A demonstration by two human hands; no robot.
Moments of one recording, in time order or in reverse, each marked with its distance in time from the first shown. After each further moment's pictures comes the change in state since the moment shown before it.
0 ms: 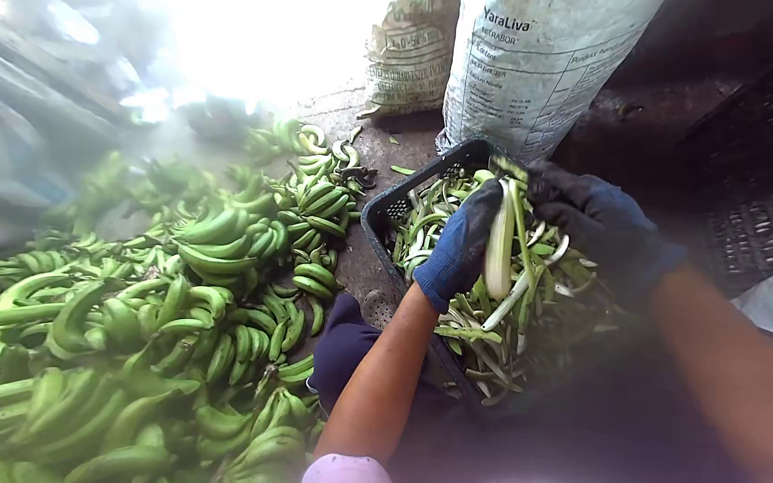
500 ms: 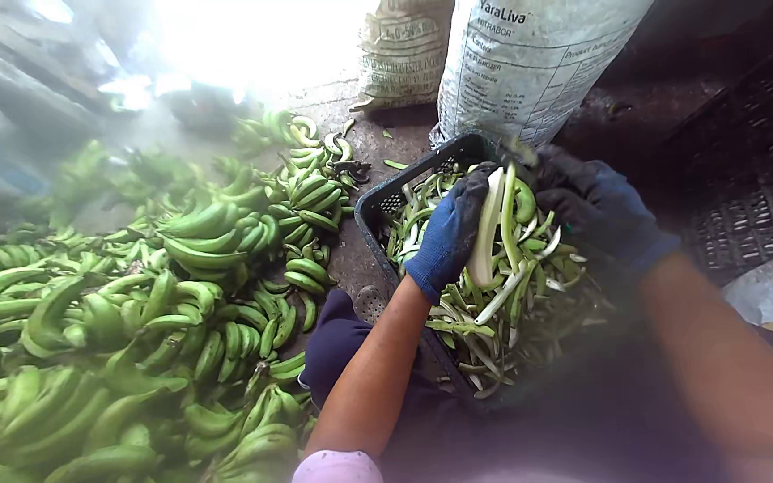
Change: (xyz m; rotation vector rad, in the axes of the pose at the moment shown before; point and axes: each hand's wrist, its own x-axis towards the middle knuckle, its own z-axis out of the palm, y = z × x) left_hand 0.014 -0.002 -0.001 0.111 0.137 0.064; right_hand 0.003 0.016 -0.007 -0.007 0.056 -0.016
